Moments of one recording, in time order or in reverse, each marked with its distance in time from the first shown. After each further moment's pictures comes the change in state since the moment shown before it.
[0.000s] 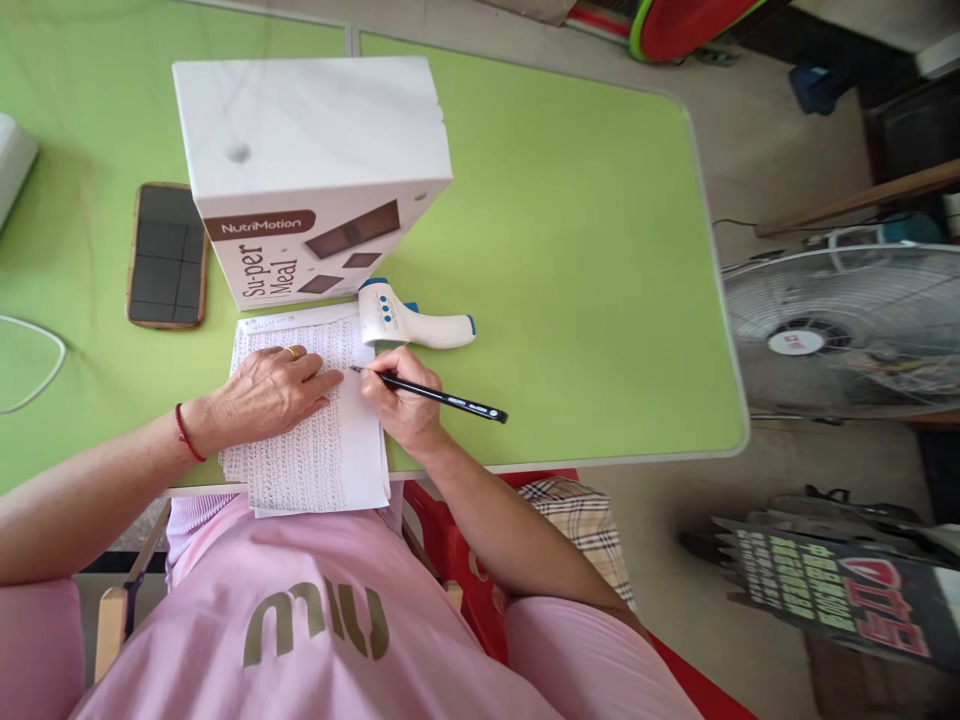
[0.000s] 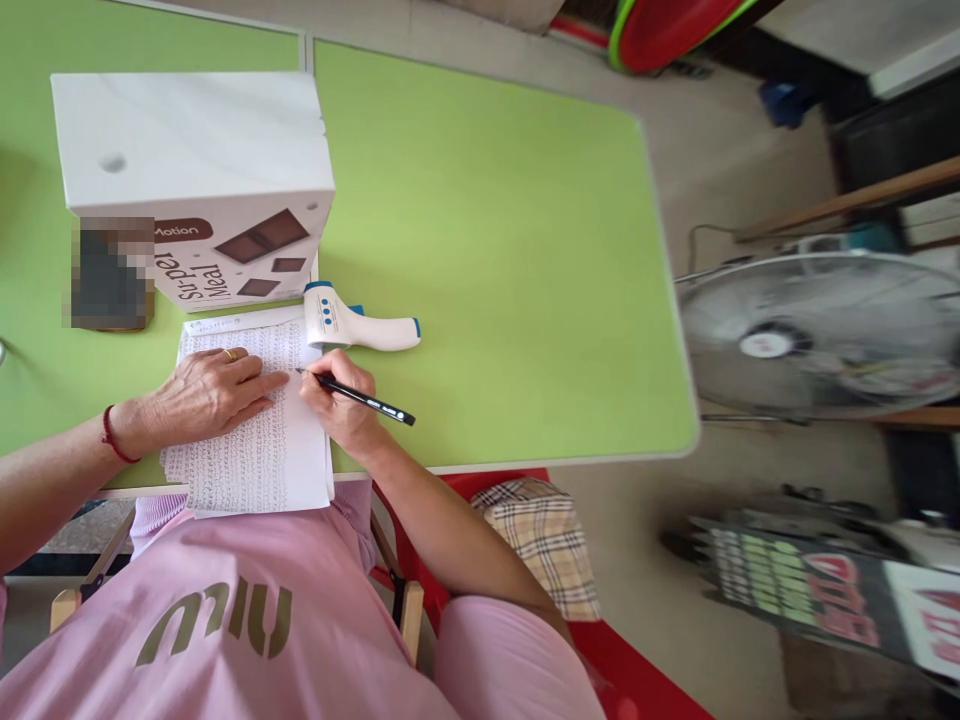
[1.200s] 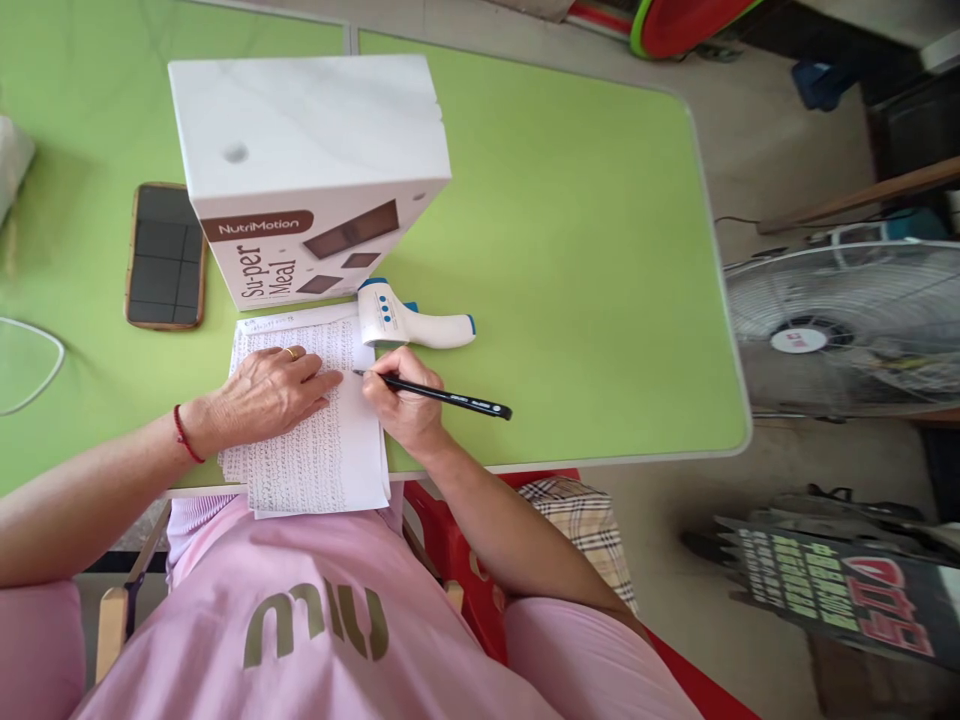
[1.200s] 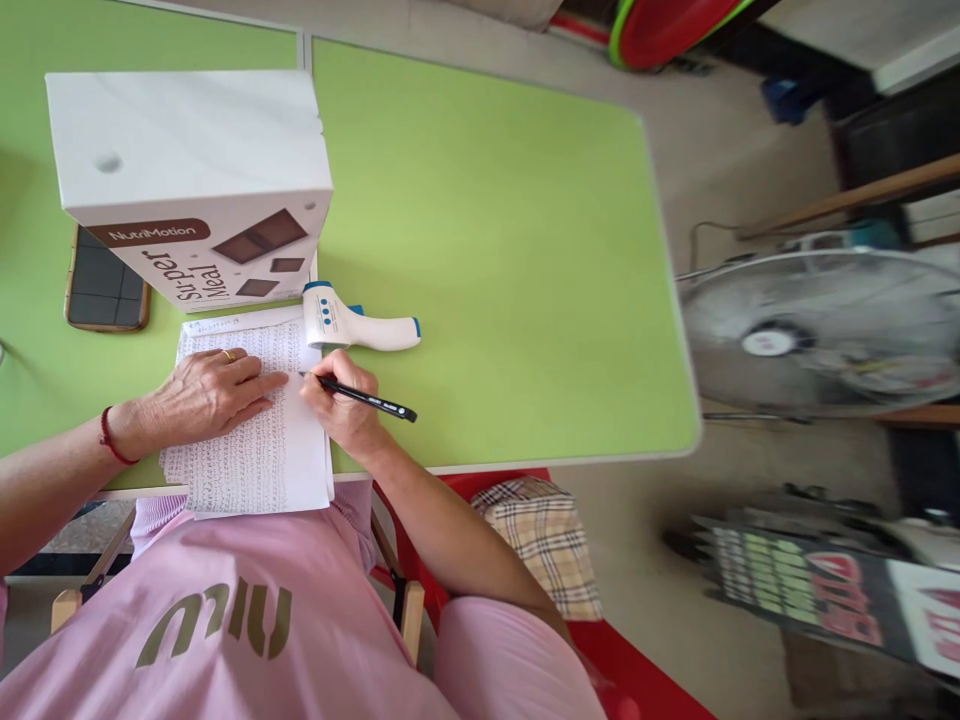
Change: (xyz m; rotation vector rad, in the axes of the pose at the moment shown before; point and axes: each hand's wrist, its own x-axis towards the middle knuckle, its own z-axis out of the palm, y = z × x) left_hand 0.000 0.000 0.000 -0.007 -0.031 0.000; right_hand 0.000 -0.001 -0.001 0.025 0.039 -0.019
